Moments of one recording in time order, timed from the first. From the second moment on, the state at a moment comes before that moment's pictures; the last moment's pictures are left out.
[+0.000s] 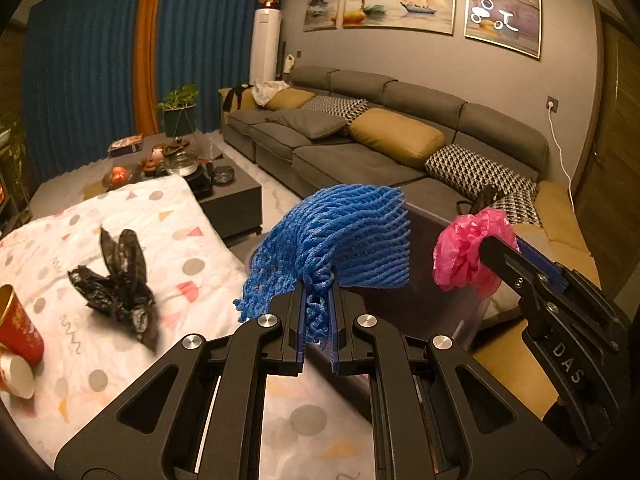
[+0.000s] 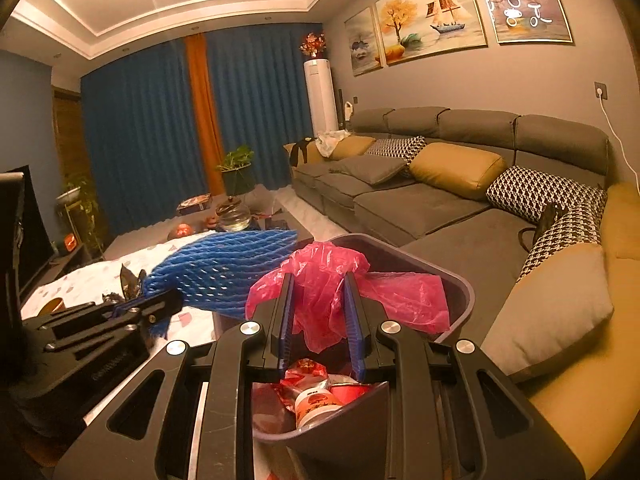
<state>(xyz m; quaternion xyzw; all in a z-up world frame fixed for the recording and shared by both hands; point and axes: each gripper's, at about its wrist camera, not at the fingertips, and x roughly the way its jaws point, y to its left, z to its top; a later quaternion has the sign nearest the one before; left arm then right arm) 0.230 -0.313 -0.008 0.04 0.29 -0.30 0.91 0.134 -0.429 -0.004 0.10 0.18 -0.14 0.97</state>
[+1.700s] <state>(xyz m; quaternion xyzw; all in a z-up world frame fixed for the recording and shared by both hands) 0.242 -0.262 -0.044 0.00 0.31 -0.23 0.92 0.113 -0.429 -0.001 0.12 0.17 -0.17 0.96</state>
